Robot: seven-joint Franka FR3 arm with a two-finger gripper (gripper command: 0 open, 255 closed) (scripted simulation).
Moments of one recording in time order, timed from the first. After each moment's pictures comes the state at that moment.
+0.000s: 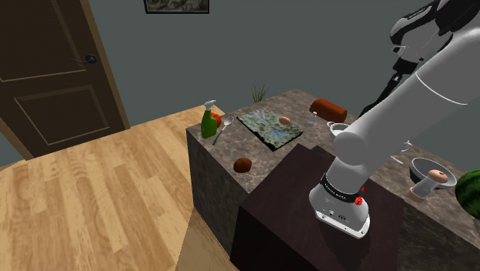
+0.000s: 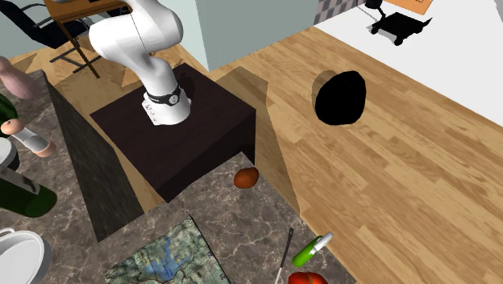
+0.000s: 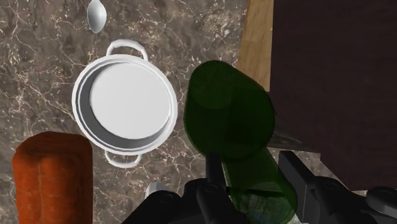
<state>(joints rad) -0.36 -0.27 -1.12 -2.12 -0.21 2.00 -1.36</state>
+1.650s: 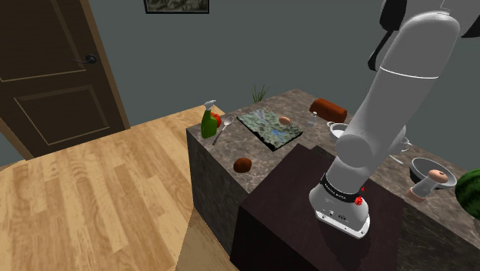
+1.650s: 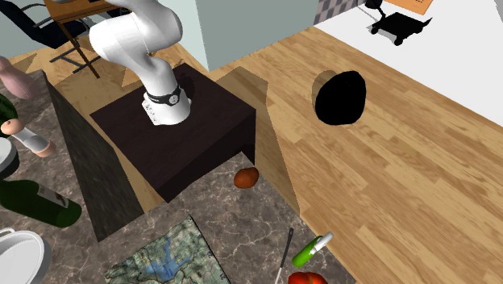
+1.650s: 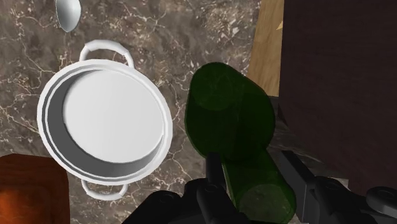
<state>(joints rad) -0.27 0.10 -1.30 -2.28 0.19 2.30 -1.67</state>
